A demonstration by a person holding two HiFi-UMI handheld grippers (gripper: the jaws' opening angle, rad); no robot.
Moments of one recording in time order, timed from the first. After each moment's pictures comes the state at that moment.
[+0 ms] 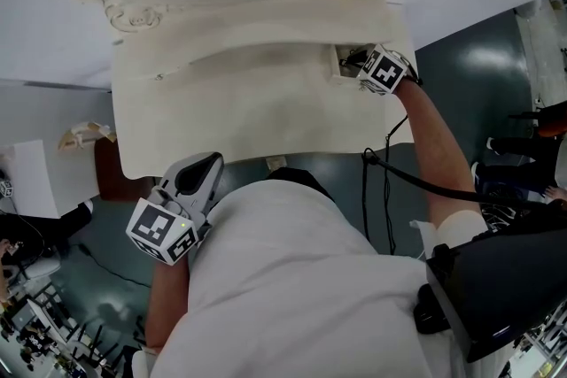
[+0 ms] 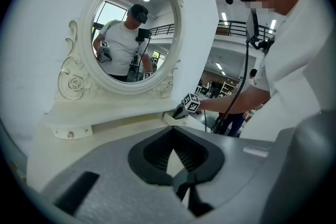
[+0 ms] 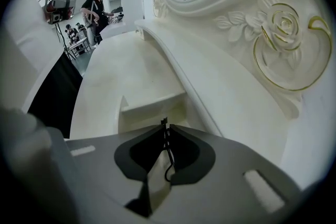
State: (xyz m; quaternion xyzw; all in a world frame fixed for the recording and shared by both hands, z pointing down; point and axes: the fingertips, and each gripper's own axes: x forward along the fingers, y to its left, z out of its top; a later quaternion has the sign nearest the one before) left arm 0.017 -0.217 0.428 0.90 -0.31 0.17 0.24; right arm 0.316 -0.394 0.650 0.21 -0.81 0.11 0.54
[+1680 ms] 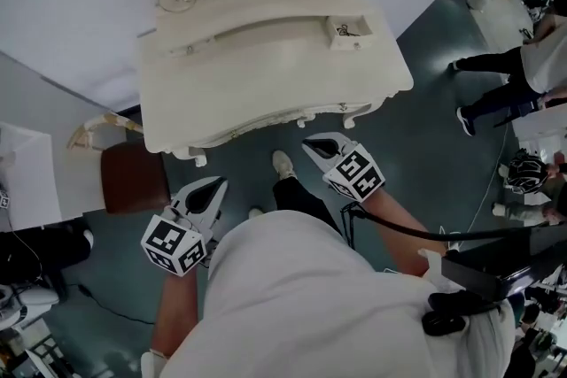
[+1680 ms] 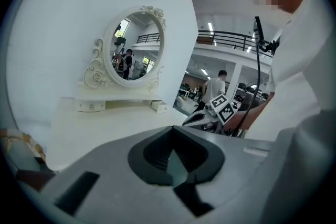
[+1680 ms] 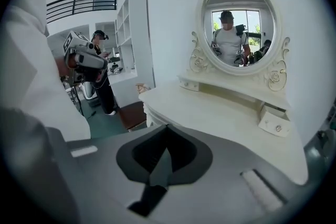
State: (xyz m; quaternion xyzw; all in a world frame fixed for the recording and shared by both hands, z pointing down) left arm -0.160 0.020 0.433 0.93 -0.26 0.13 0.23; right arm 0.011 -0.016 0.521 0.36 -0.87 0.15 0.29
